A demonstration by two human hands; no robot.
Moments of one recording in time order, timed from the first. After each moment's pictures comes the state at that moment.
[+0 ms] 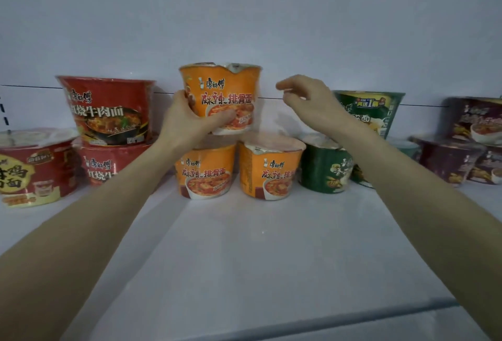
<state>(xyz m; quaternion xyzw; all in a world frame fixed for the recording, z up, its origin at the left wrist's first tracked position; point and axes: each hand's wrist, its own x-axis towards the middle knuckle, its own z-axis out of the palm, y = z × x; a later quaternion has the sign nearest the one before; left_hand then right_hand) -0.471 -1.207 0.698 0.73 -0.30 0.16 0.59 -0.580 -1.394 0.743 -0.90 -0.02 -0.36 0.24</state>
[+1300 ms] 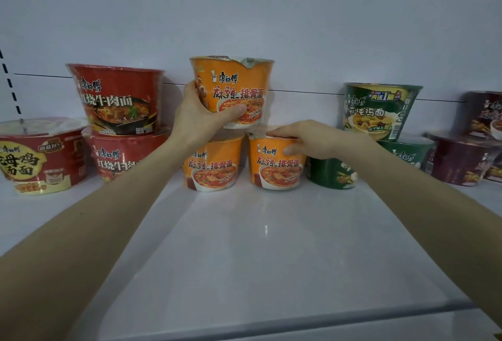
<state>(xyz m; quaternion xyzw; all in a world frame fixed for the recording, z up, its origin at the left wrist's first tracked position) -0.478 -1.212 0.692 0.74 -0.29 0.19 0.58 -0.572 -1.393 0.708 -1.00 0.01 -0.05 0.06</state>
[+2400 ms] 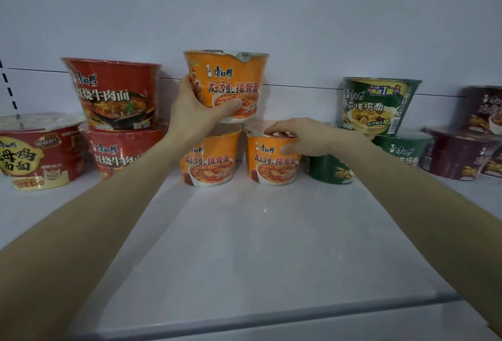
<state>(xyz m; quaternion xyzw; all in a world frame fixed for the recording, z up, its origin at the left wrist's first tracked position) -0.480 -1.212 0.690 0.73 -0.27 0.20 0.59 -0.566 -1.395 0.701 -0.99 0.02 -0.07 0.08</state>
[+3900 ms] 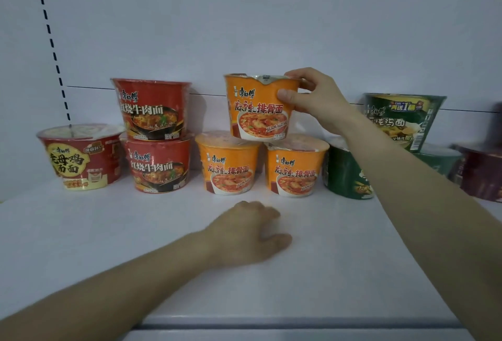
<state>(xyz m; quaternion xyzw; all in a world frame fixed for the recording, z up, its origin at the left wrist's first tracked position) -0.569 -1.195 0.607 0.88 -0.44 0.03 0.15 -0.544 -1.385 0.744 -0.82 -0.09 -0.33 0.46</state>
